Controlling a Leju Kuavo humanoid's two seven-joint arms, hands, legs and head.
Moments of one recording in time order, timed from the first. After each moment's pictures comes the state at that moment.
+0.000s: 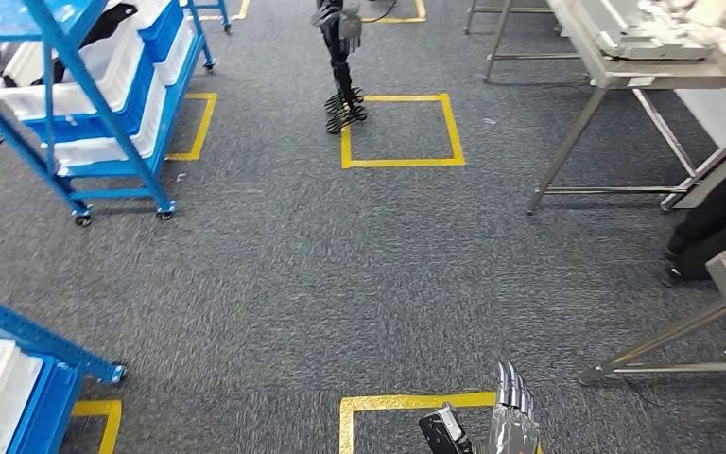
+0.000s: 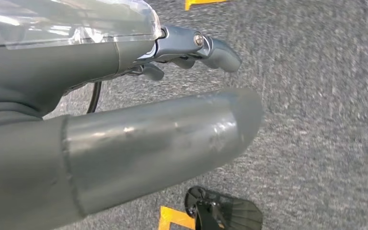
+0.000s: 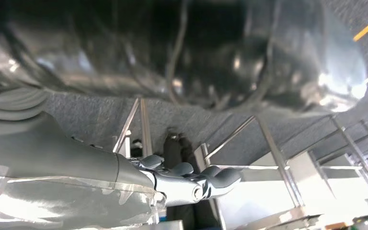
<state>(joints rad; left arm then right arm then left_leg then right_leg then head) -0.10 -0.26 1.31 -0.24 -1.26 0.17 -0.40 0.25 0.32 -0.12 -0.99 1.18 -0.70 -0.45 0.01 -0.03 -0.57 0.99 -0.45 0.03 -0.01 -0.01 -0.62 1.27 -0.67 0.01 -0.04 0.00</state>
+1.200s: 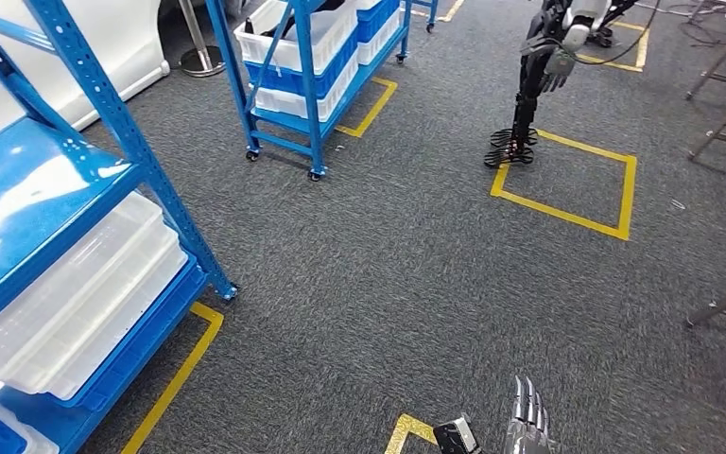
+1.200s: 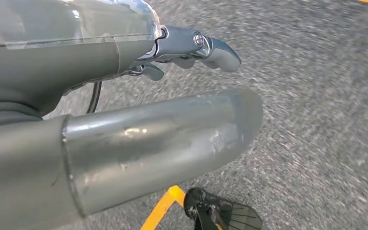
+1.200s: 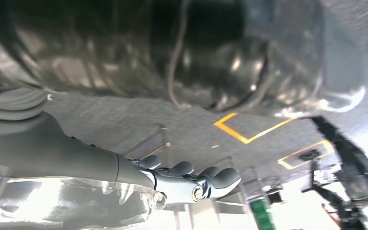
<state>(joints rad) -0.09 -0.26 1.29 -0.23 -1.27 0.17 -0.39 0.30 0.34 -0.18 -1.03 1.14 -0.70 -0.48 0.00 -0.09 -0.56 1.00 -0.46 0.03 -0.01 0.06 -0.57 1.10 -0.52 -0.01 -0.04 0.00</state>
